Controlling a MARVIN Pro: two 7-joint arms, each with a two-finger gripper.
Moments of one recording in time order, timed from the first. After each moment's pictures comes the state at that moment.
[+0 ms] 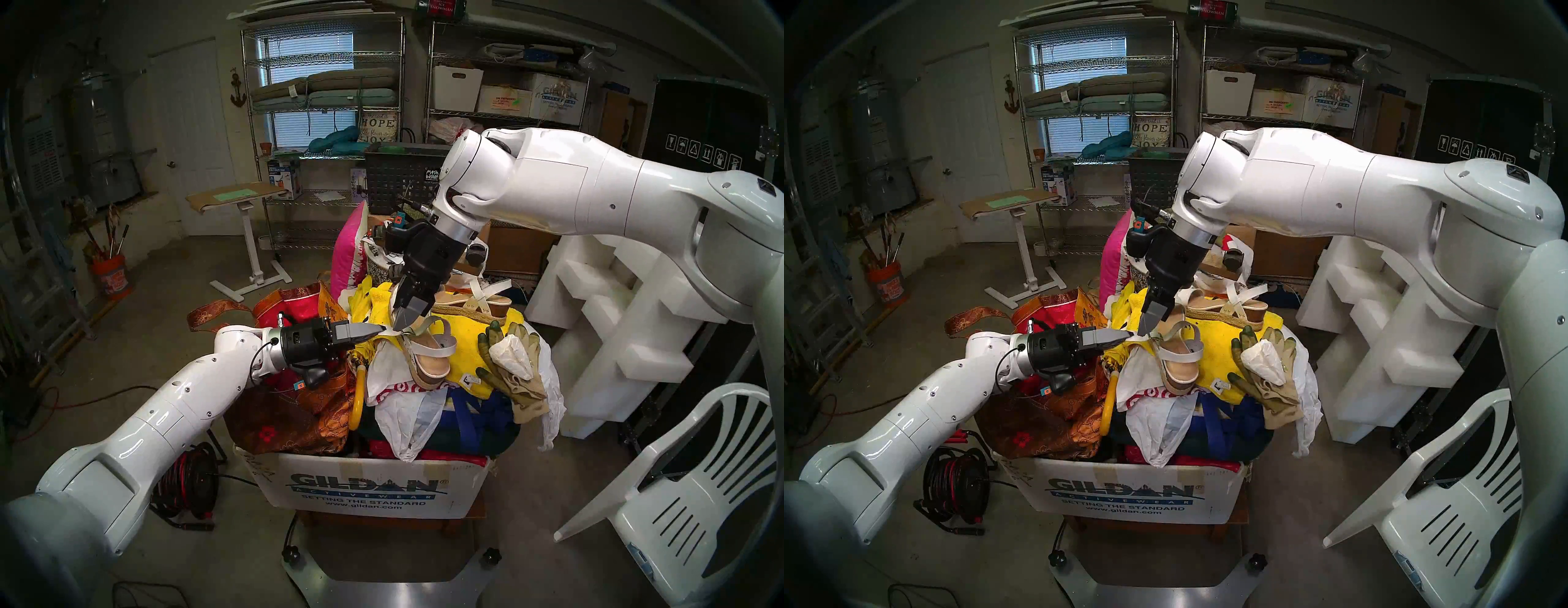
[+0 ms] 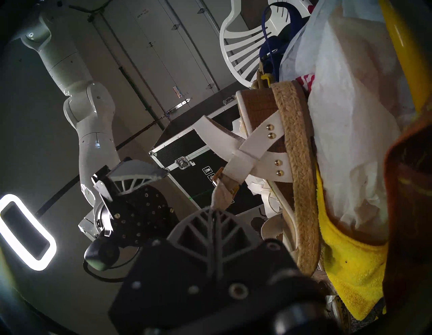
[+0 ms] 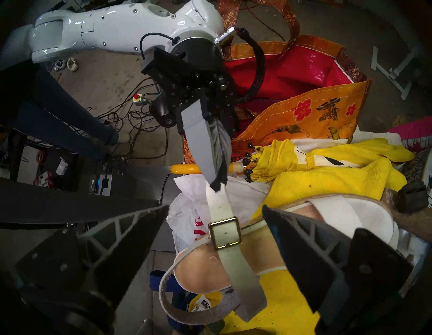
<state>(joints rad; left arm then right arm) 1.01 -0.99 -0.97 -1.15 1.78 -0.81 1.02 0.27 -1.18 -0.28 -1.14 0.92 0.63 1.20</state>
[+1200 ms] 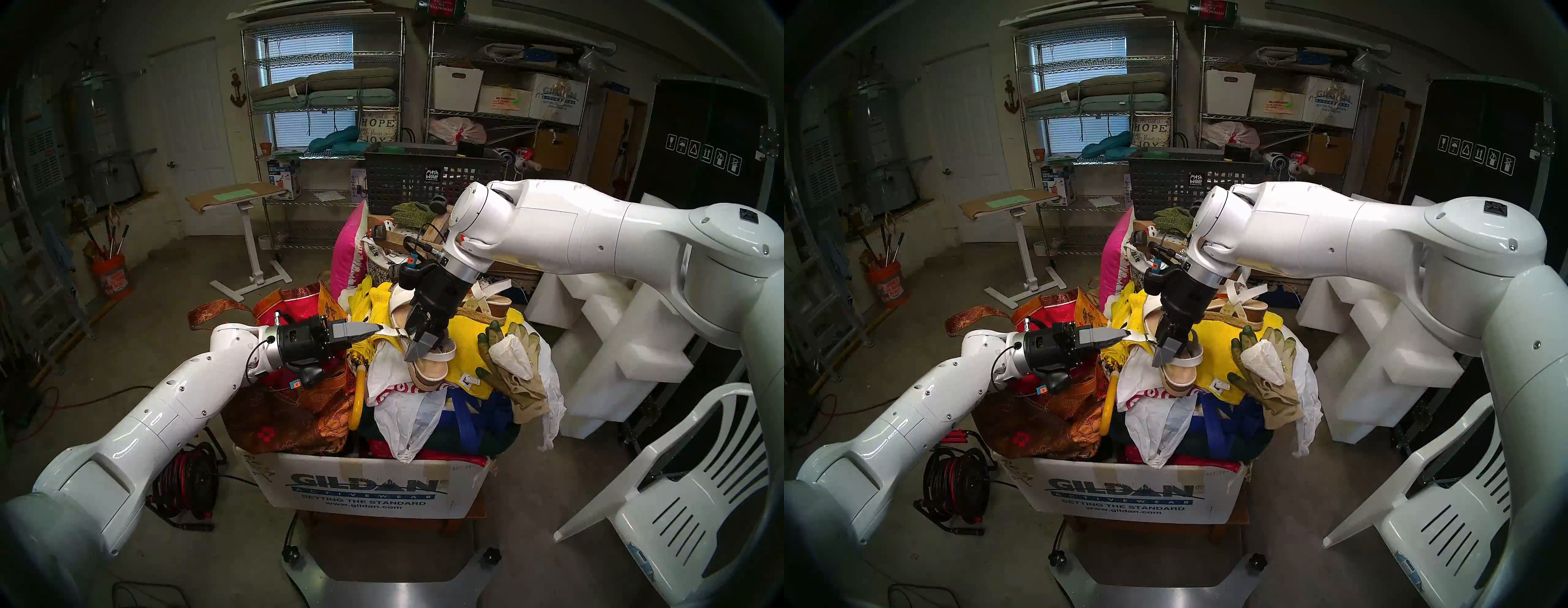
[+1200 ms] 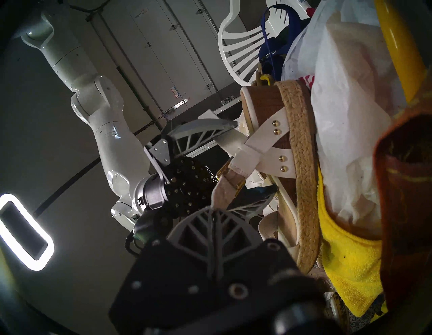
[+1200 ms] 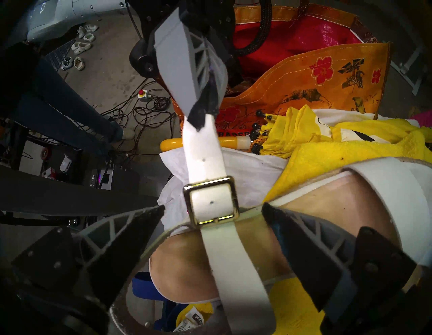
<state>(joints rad) 1.01 -0.97 -0.98 -1.18 1.76 -0.82 1.01 0.15 -1.16 -0.34 -1.09 0.92 0.50 1.18</state>
